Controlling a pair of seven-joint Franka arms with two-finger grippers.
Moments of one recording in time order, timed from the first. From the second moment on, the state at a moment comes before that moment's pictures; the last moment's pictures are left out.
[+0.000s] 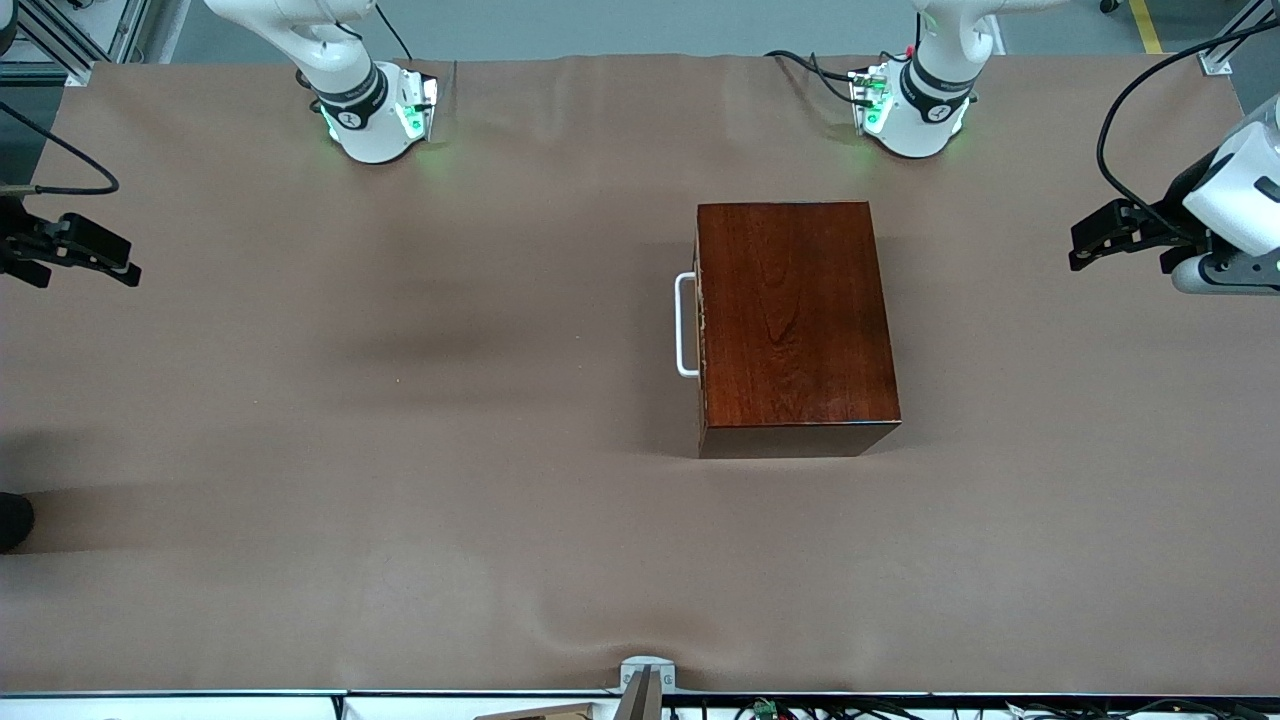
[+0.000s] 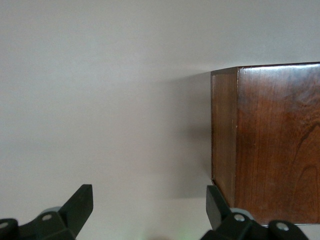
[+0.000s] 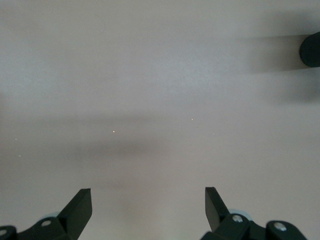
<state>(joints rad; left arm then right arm) 0.04 0.00 -0.12 -1.58 0.00 1.53 -0.02 -0.01 0.02 -0.05 -1.54 0.00 1.54 -0.07</state>
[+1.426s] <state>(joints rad) 0.03 0.01 -0.17 -1.58 0.00 1.57 -0.05 -0.01 0.02 -0.05 -1.54 0.00 1.54 -0.07</state>
